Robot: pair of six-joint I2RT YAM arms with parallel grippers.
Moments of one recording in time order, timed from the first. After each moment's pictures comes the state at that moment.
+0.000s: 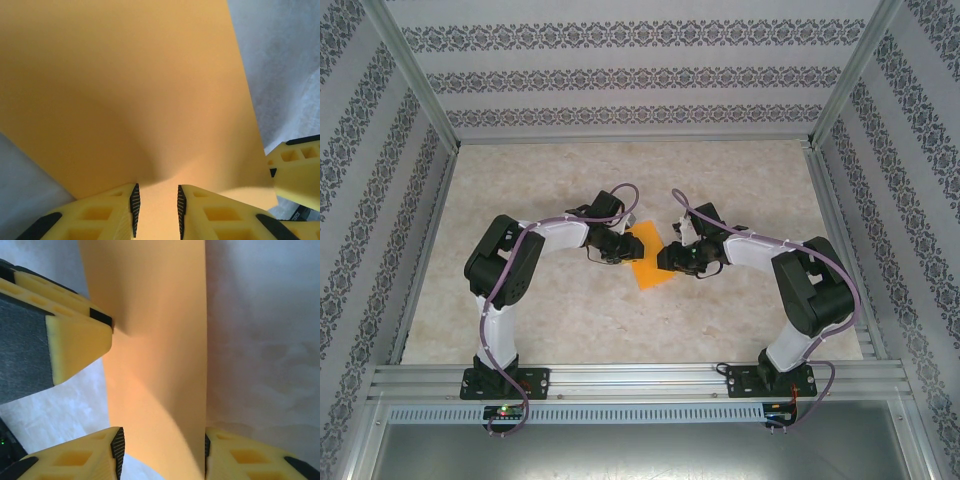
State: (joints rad) left arm -0.50 1.99 1.21 -0.34 0.56 -0.57; right arm 0.42 1.68 0.86 -0.28 -0.57 0.50
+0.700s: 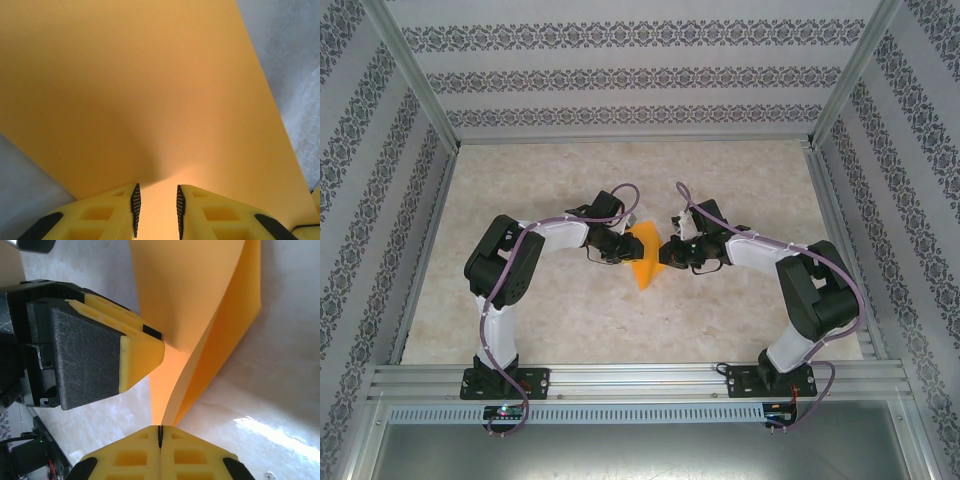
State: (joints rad) left arm -0.50 1.99 1.21 -0.34 0.56 -0.56; right arm 0.42 1.65 0.85 -0.20 -0.65 0.58
